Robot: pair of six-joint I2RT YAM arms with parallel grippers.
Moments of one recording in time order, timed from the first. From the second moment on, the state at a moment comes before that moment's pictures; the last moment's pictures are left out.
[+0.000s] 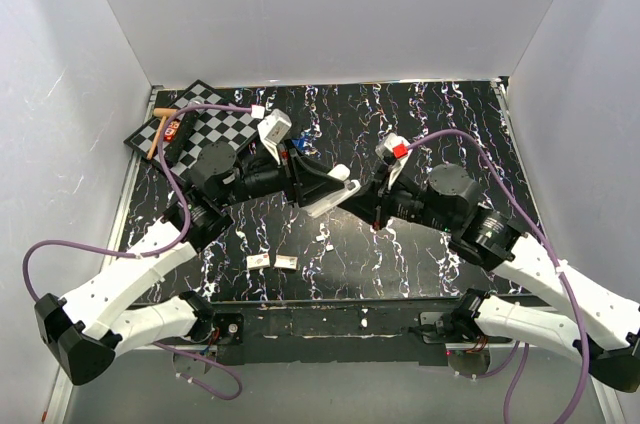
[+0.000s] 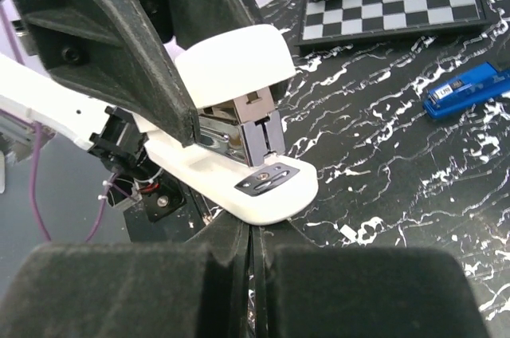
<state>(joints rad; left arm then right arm) -0.76 1.03 1.00 0.10 0.53 -0.49 0.93 0.87 0.91 -0.18 -0.24 0.30</state>
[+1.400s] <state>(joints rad) -0.79 1.05 1.03 0.20 1.04 -0.34 0.94 1.05 1.38 -0.70 -0.82 0.05</state>
